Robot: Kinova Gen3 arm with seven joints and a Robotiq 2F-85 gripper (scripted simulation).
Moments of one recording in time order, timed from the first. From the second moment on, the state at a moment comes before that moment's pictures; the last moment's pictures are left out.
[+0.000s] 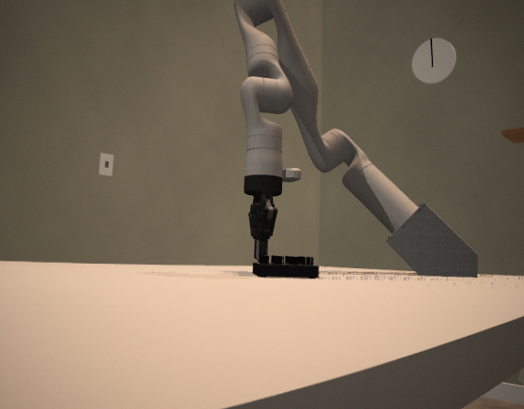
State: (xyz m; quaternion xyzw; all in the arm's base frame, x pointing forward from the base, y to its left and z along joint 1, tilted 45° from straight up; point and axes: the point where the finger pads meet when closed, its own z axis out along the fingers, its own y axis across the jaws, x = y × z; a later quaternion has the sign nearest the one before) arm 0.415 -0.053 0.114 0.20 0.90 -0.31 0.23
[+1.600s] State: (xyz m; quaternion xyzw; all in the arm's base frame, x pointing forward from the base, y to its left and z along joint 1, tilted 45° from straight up) arm 0.415 -0.053 0.114 0.23 0.89 -0.30 0.24
